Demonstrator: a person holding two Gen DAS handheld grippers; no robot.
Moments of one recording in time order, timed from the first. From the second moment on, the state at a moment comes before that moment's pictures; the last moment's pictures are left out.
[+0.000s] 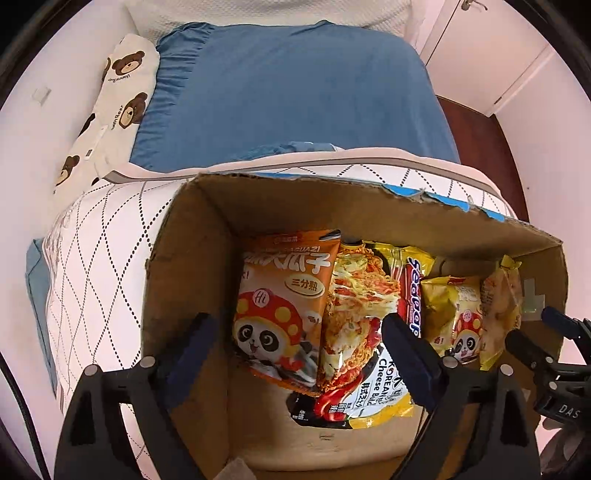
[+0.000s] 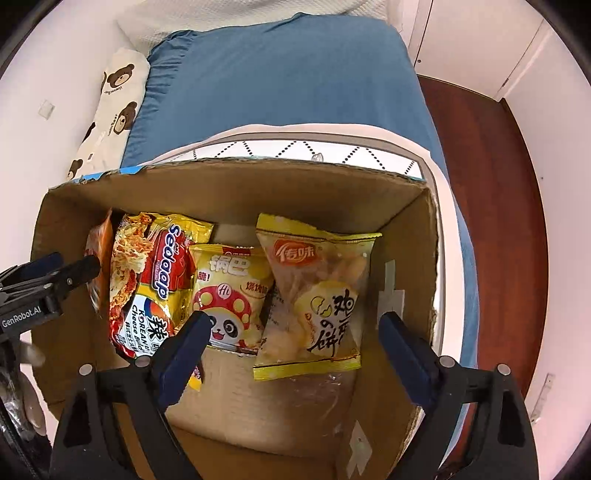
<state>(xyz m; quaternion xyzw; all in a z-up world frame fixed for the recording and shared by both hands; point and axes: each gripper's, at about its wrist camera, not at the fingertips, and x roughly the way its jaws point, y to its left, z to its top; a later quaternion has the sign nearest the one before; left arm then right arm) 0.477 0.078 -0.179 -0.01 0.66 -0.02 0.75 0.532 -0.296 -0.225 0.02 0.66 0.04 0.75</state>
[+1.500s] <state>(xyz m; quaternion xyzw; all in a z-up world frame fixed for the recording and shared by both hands) 0.231 0.066 -0.030 -0.01 0.46 -0.07 0.88 0.265 -0.266 -0.079 0.06 0.46 0.04 0.88</state>
